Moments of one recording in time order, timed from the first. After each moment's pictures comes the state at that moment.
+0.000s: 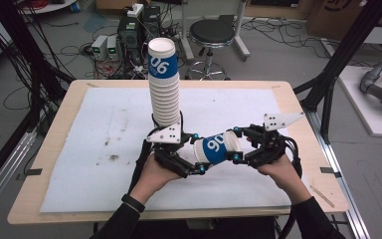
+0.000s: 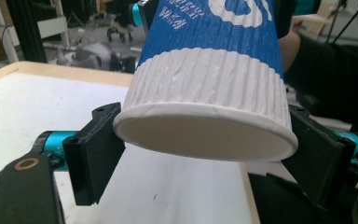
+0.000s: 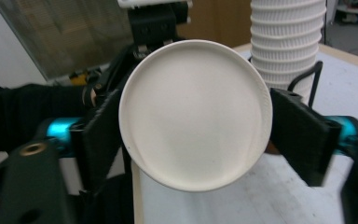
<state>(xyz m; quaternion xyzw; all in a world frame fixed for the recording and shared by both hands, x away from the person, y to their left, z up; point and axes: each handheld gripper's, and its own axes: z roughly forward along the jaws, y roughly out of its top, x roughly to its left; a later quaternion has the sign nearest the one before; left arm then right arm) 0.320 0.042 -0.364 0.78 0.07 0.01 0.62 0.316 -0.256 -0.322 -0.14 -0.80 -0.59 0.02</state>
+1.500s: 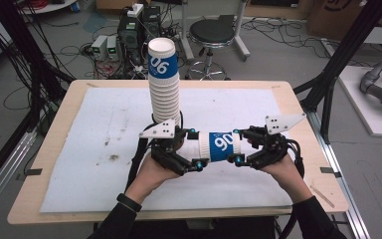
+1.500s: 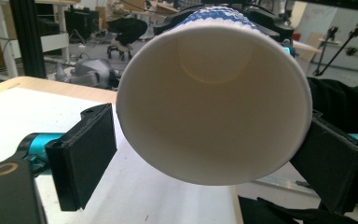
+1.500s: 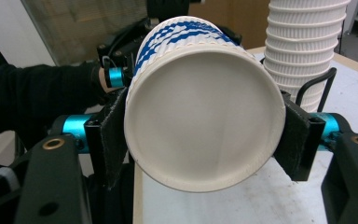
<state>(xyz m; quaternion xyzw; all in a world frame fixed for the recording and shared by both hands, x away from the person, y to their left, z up) 0.319 0.048 -0.356 0.74 0.09 -0.01 0.67 0.318 -0.262 -0.326 -0.09 -0.80 -0.60 0.02</state>
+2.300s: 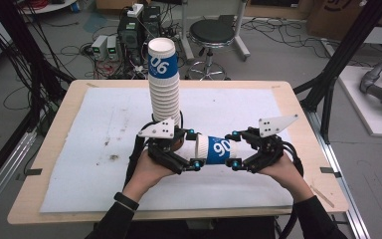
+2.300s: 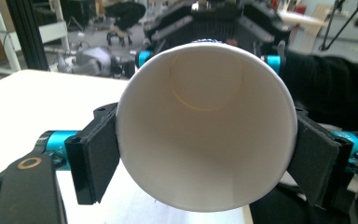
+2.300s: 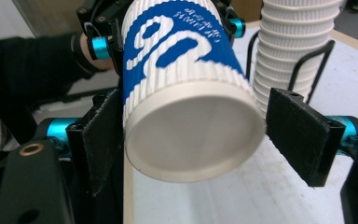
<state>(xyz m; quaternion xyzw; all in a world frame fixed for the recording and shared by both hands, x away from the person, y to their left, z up) 0.319 0.054 -0.345 0.78 0.06 0.01 0.63 0.317 -0.255 -0.330 -0.10 -0.83 -0.55 0.00</state>
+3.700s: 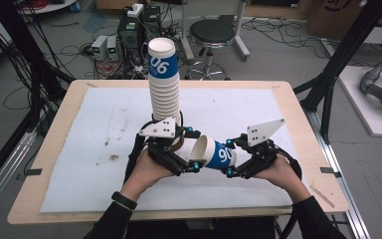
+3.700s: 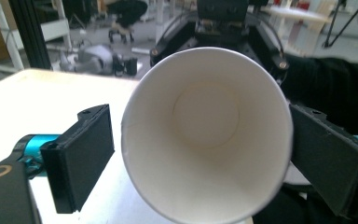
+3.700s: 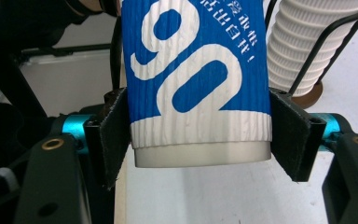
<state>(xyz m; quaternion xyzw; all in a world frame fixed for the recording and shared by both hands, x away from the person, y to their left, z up) 0.317 0.056 -0.339 0.77 0.07 0.01 0.64 0.314 -0.240 -0.338 -0.07 -0.87 -0.48 -0.01</state>
